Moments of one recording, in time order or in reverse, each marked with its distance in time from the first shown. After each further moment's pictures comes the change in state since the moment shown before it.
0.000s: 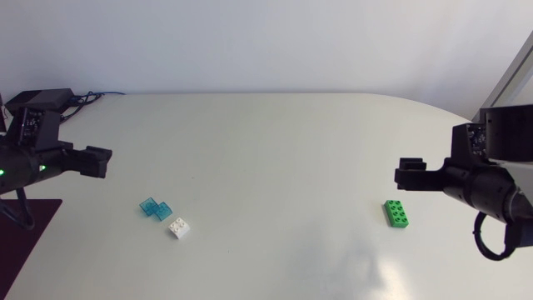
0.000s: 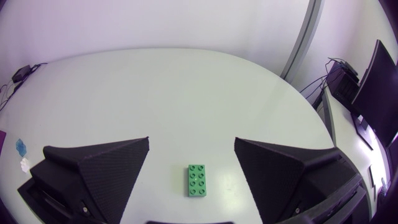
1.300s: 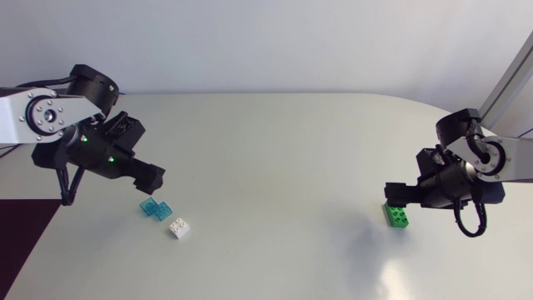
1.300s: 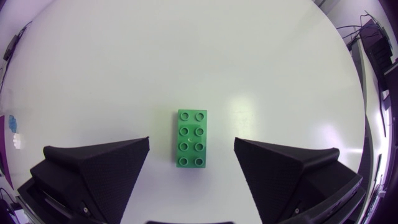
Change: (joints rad) left arm -0.303 0.389 0.322 -0.479 -0.114 -0.034; right arm -0.280 0.576 0.163 -0.123 -0.309 -0.115
